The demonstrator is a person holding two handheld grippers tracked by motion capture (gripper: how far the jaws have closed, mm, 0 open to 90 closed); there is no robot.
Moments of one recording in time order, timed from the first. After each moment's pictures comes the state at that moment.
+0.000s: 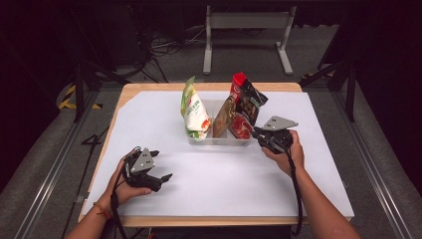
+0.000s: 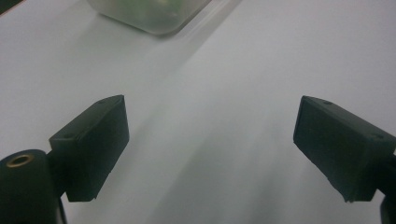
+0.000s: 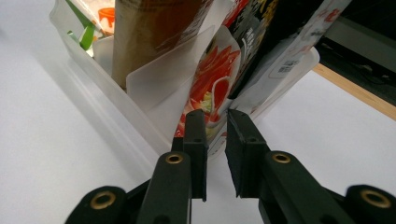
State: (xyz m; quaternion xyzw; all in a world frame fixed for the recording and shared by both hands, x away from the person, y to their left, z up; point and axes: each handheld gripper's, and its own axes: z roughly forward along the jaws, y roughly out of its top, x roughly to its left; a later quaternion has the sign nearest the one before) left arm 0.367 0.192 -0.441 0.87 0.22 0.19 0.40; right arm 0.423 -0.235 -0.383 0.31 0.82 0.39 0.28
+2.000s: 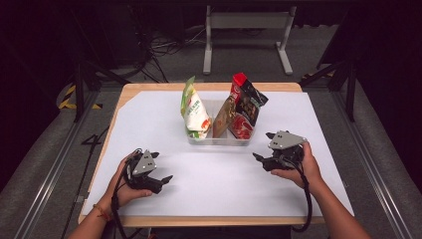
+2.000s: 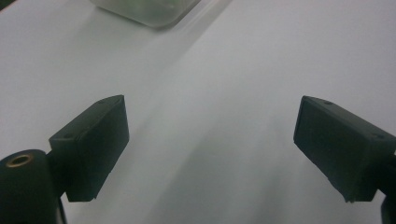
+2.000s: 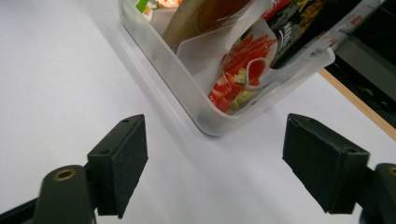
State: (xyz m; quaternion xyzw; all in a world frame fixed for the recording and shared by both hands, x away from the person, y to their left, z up) left arm 0.362 0.188 -0.442 0.88 0.22 0.20 0.38; right arm 0.374 -0.247 -0.374 0.24 0.85 0.36 0.30
